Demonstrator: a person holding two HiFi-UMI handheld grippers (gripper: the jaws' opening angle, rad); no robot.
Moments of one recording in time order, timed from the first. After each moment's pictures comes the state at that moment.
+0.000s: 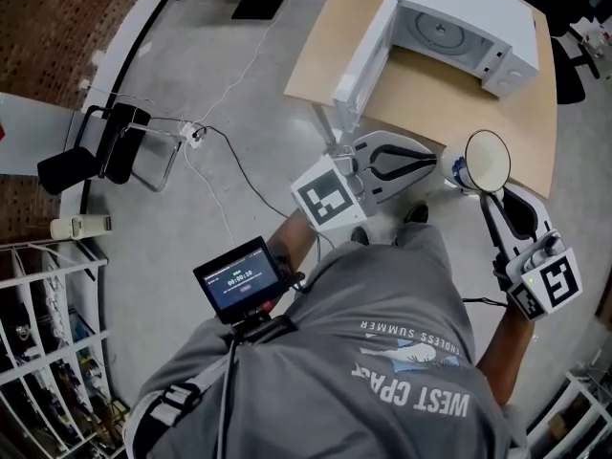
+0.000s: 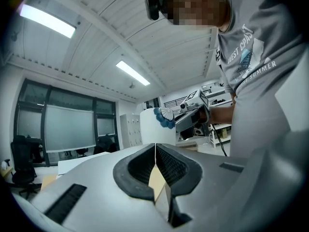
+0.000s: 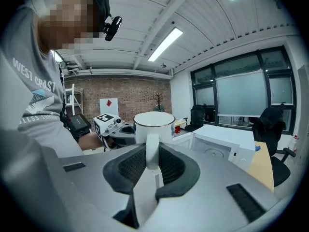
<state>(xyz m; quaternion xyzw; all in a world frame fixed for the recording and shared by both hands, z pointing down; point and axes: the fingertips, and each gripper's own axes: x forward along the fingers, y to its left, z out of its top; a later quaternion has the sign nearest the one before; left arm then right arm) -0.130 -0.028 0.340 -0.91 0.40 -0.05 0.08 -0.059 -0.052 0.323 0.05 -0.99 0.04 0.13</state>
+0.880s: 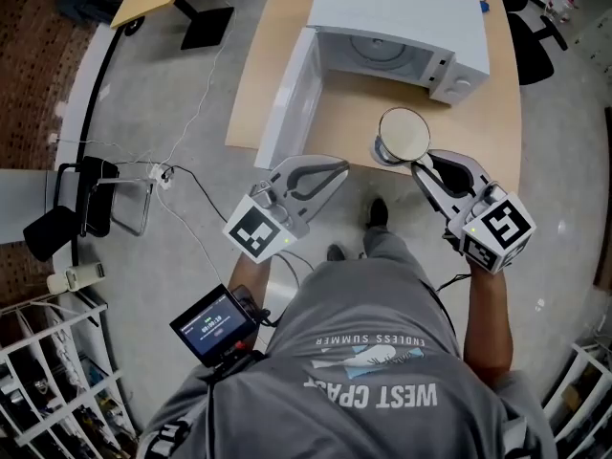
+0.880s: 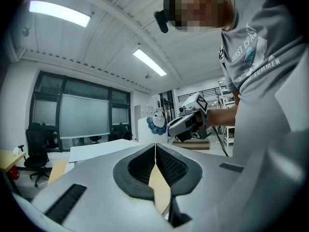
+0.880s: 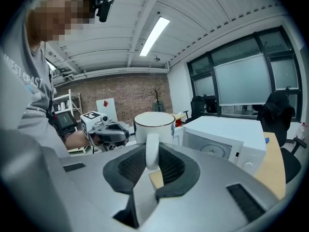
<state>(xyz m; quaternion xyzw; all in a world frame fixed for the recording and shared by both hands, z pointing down) -0.186 -0.126 0.374 -0.88 0.47 -0.06 0.01 -0.115 -0.191 0.374 0.03 -0.98 0.09 0.15</state>
